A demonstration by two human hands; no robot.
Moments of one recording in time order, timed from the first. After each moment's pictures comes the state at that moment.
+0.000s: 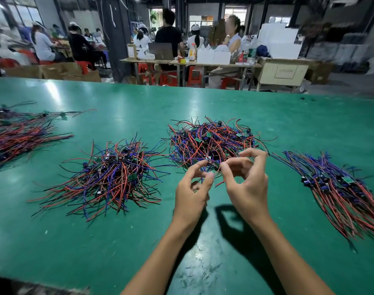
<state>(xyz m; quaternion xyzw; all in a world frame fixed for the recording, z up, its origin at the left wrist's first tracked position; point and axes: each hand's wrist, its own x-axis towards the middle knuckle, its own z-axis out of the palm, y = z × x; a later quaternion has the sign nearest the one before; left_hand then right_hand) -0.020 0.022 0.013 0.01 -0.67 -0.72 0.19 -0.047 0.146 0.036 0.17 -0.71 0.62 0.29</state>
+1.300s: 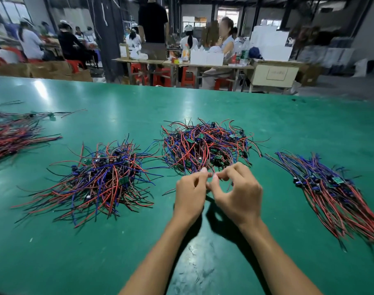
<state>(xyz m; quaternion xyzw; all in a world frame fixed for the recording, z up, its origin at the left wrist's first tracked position) -0.047 0.030 0.010 0.05 -0.78 -0.59 0.17 -0.052 0.153 0.020 0.15 -0.83 0.32 0.43</state>
